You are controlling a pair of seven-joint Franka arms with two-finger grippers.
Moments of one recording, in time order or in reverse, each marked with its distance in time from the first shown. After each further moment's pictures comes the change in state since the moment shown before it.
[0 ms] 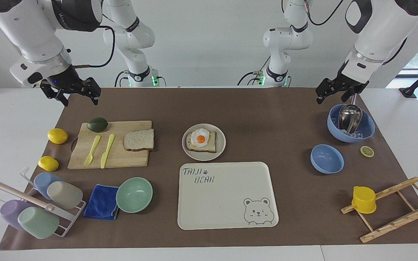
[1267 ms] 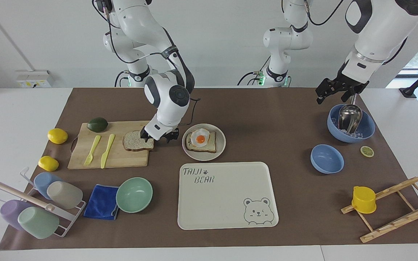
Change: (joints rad) left arm 0.000 0.000 0.001 0.000 0.000 0.001 0.000; right arm 0.425 0.254 0.006 -0.369 -0.244 0.397 0.541
